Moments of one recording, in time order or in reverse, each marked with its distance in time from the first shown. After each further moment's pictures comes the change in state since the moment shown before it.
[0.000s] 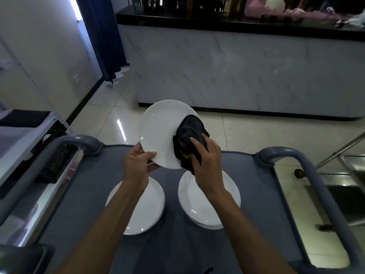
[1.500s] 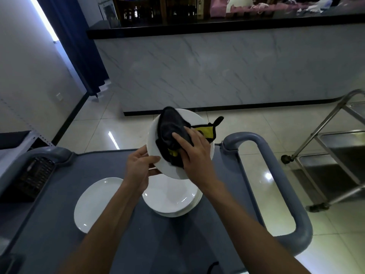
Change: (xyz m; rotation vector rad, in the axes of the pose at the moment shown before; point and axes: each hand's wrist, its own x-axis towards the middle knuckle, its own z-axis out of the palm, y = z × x) left_hand -0.074 -0.045 0.111 0.195 -0.237 0.000; right_hand -0.024 0.076 -0.099 -0.100 0.100 -0.218
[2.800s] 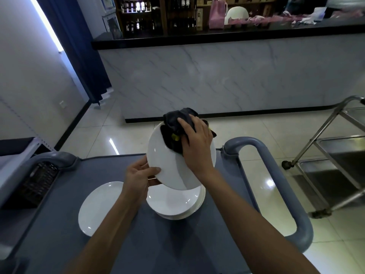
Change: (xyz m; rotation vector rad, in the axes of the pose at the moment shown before) left_hand -0.028 0.000 -0.014 -0.039 -0.039 0.025; right_hand 0.040 -0.024 -0.010 0.009 0.119 0.121
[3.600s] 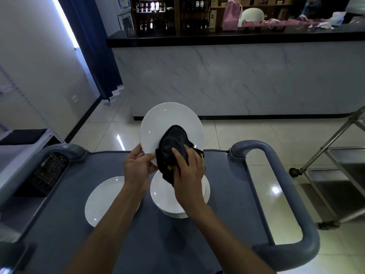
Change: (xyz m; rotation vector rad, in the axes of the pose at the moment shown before) left_hand 0.006 0.012 -0.004 -0.146 0.208 0.112; right_hand -0.086 -0.034 0.021 0.065 -0.085 0.082
